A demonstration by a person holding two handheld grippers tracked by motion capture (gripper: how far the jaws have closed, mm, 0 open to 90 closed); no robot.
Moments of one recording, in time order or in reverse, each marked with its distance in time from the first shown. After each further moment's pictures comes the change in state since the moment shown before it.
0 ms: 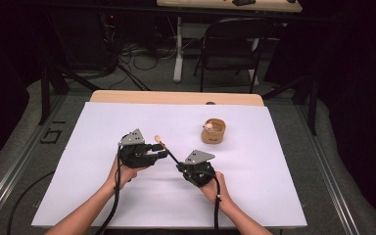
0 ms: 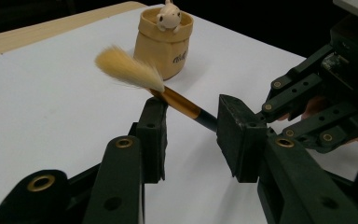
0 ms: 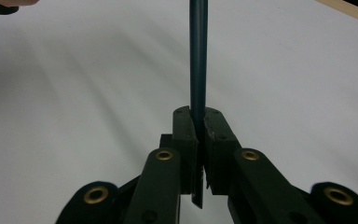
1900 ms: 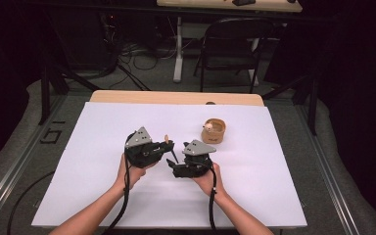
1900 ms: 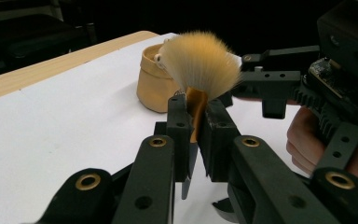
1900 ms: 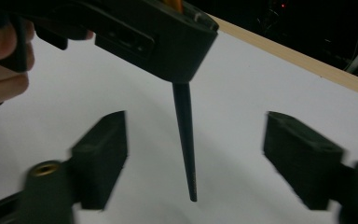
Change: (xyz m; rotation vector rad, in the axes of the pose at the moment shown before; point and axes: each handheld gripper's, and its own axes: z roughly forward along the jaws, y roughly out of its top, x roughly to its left) left arm -0.025 0.019 0.008 -0.071 0.075 0.024; right arm -0.005 0.029 0.000 -0.161 -0.058 0.028
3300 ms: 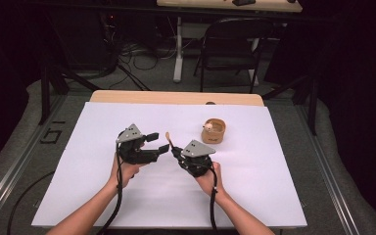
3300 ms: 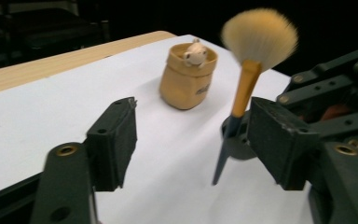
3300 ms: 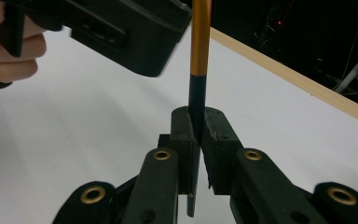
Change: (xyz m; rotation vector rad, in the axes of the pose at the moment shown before) left arm 0.023 -0.007 -0.013 -0.012 0.050 -0.057; right arm 0.000 0.003 -0.003 -0.029 -0.011 -0.077
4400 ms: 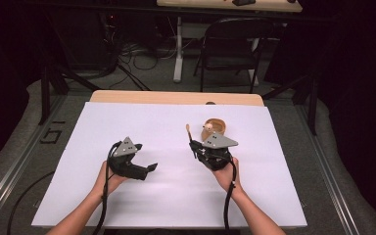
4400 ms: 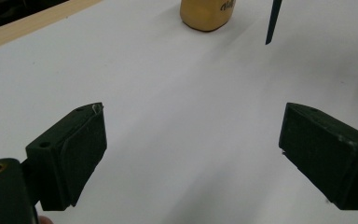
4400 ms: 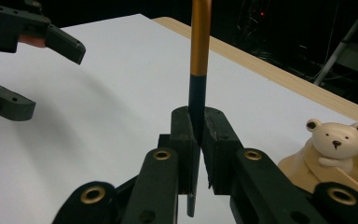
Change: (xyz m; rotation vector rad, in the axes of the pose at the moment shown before) left arm 0.005 -0.037 -0.021 0.212 0.075 0.116; right arm -0.042 -0.001 -0.035 0.009 -0.040 0.067
